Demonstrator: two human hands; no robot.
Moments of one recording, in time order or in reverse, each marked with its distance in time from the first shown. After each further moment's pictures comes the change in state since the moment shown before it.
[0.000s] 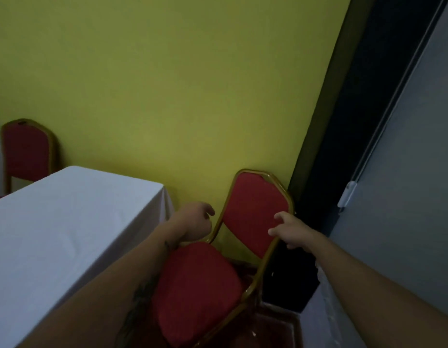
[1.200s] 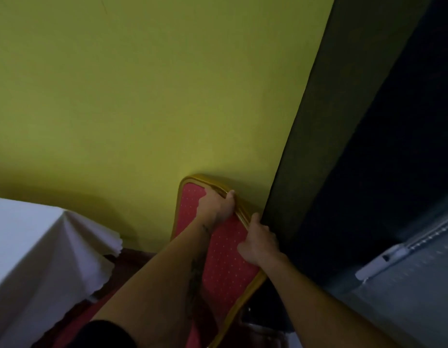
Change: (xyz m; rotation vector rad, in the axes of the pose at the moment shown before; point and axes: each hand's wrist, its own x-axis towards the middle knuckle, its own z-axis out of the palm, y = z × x) left_hand 0.493 0.129 0.158 -0.424 0.022 -0.410; right_hand 0.370 0.058 -0.091 -0.250 0.029 0.122
